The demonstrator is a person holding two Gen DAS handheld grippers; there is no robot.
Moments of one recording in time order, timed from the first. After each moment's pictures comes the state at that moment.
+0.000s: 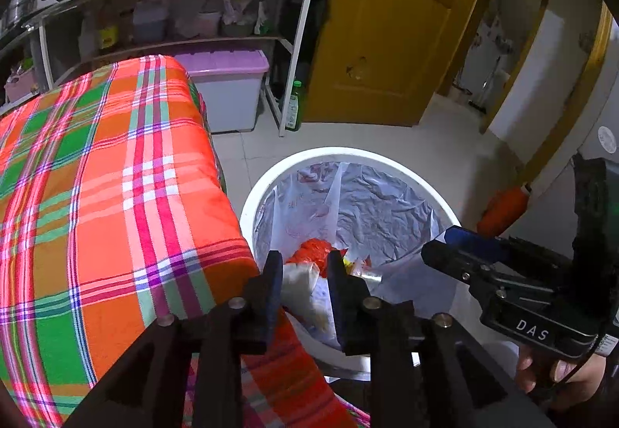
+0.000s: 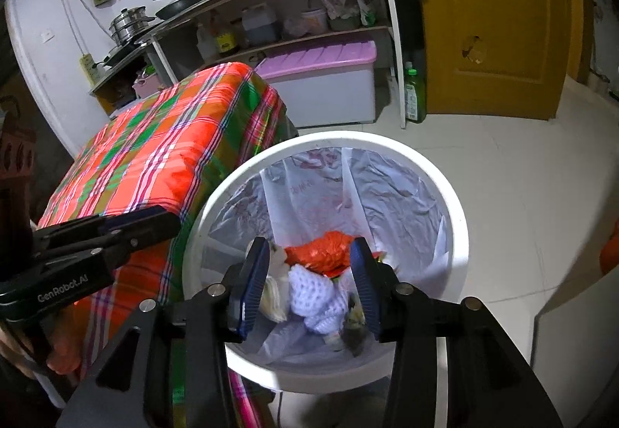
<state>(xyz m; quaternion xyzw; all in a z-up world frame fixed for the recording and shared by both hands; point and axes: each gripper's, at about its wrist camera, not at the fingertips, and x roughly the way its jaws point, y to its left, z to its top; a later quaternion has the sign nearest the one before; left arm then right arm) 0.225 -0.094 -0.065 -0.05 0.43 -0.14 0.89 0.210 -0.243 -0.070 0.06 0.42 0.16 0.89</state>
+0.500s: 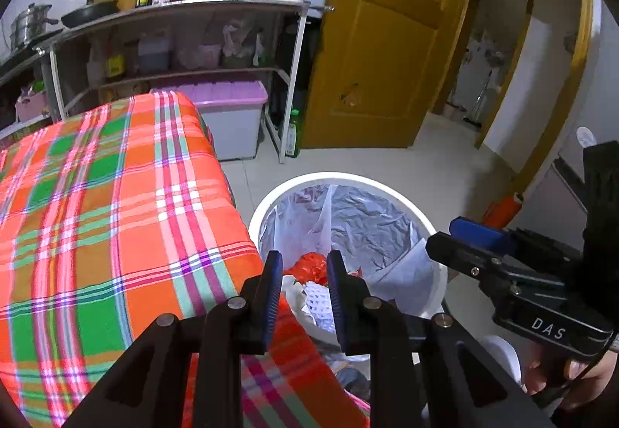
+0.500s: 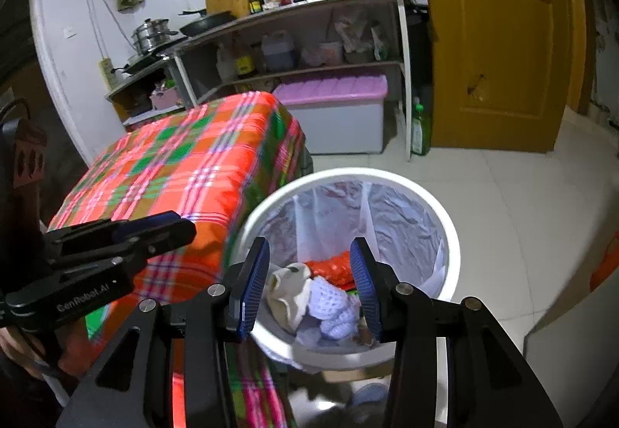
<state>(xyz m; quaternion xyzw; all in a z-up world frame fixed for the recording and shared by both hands) 0.175 -0.087 -0.024 -0.04 0.37 -0.14 0.92 0.163 -0.226 -0.018 0.03 0.36 0.18 0.91</state>
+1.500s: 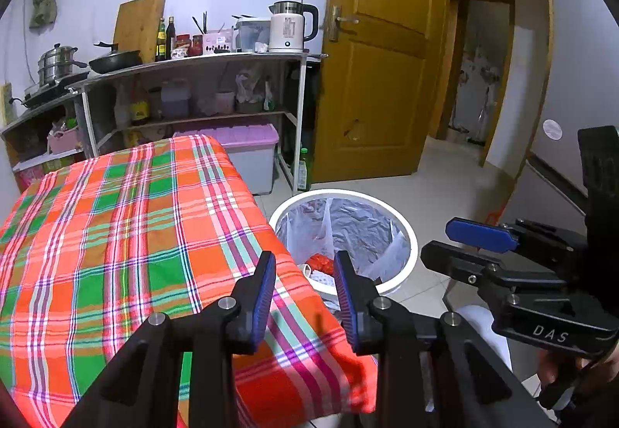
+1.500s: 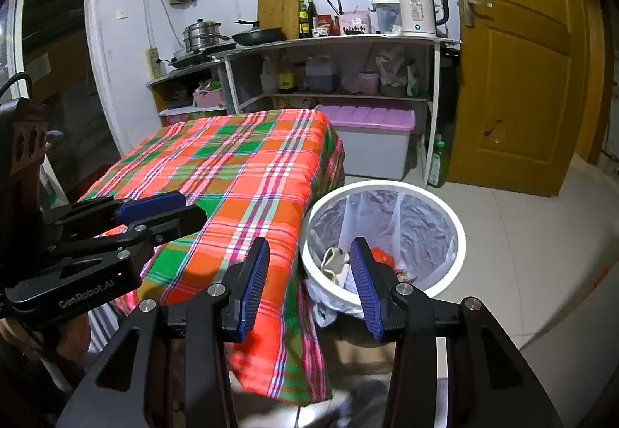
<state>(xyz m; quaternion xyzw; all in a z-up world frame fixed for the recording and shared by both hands) 0.053 -0.073 0.020 -0.01 0.30 -0.12 0.95 0.055 -0.199 0.019 -0.01 0.31 0.22 0.92</state>
